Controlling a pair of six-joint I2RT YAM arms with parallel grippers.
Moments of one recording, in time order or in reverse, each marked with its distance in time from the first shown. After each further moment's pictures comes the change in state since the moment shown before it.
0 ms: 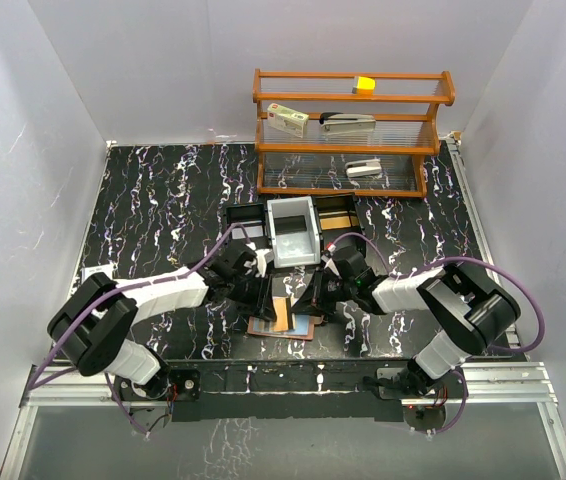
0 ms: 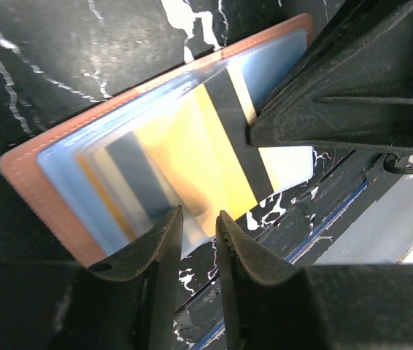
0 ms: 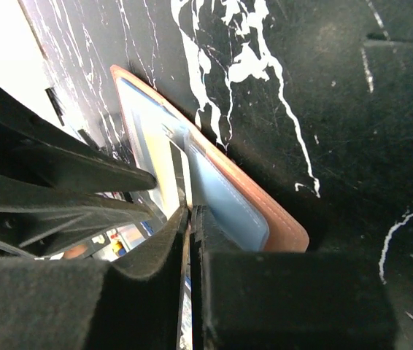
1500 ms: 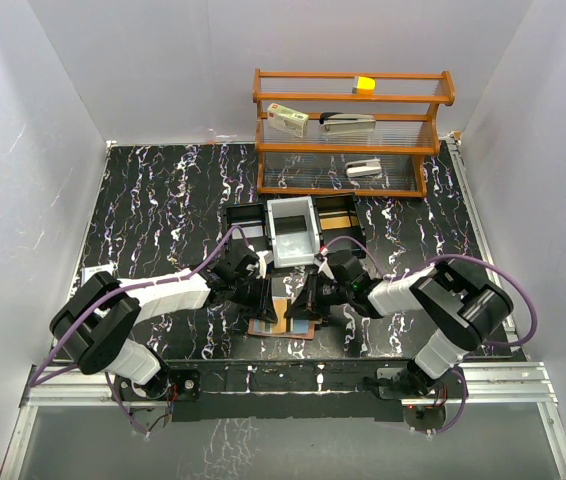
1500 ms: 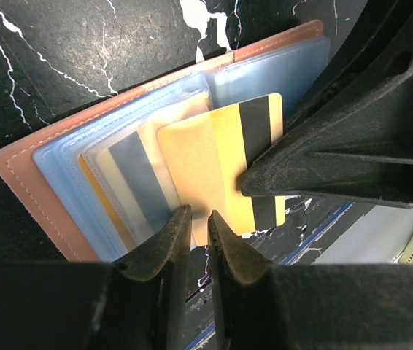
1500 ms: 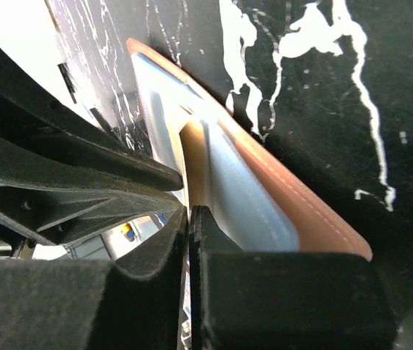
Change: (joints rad) left arm -0.037 0.026 -0.001 0.019 -0.045 -0.090; right arm 0.051 0.046 -0.018 0.117 -0.043 0.055
